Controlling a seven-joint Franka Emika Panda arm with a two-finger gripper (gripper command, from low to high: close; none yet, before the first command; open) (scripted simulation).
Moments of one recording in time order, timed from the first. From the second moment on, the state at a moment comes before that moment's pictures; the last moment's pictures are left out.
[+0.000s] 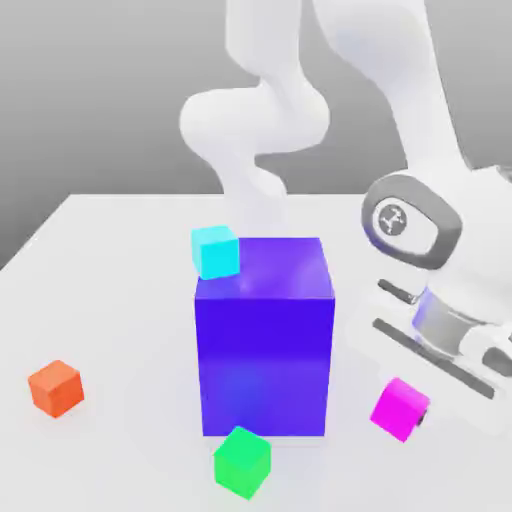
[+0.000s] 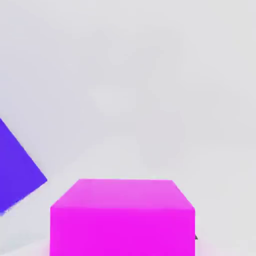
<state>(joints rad) 0.26 0.24 0.17 -2.40 -0.52 2.43 -0.87</state>
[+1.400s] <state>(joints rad) -0.10 0.20 0.06 -2.58 -0.04 2.78 -1.99</state>
